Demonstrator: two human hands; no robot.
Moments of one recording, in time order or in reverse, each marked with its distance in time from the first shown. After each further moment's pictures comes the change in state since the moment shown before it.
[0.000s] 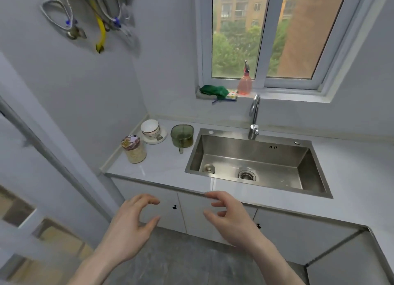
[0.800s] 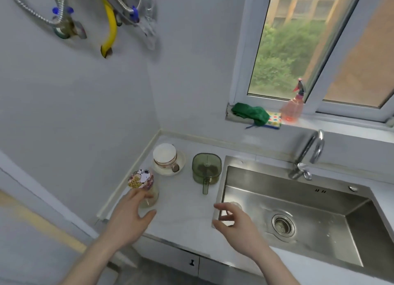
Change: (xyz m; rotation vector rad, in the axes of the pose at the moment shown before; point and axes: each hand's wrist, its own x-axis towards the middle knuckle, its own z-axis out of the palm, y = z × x) left_hand 0.302 -0.198 -0.037 -0.031 -0.033 -0.138; right_hand 0.321 -0.018 0.068 -0.026 0.025 0.163
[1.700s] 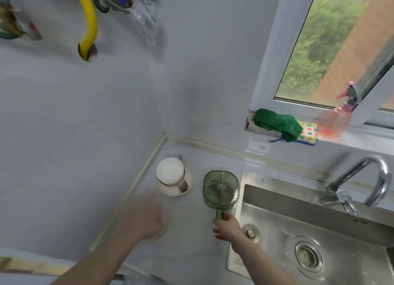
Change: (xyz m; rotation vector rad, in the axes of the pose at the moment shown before) left_hand 0.176 -0.074 0.071 0.346 -0.329 -0.383; right_hand 0.228 0.057 0.071 0.335 -0.048 0.557
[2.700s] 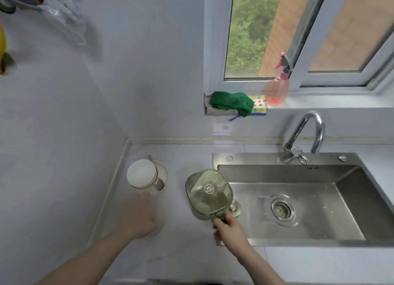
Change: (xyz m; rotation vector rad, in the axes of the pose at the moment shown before) left_hand 0.022 0.027 0.005 0.147 0.013 0.283; right_hand -0.101 0.038 -0.016 0.244 0.199 -0.128
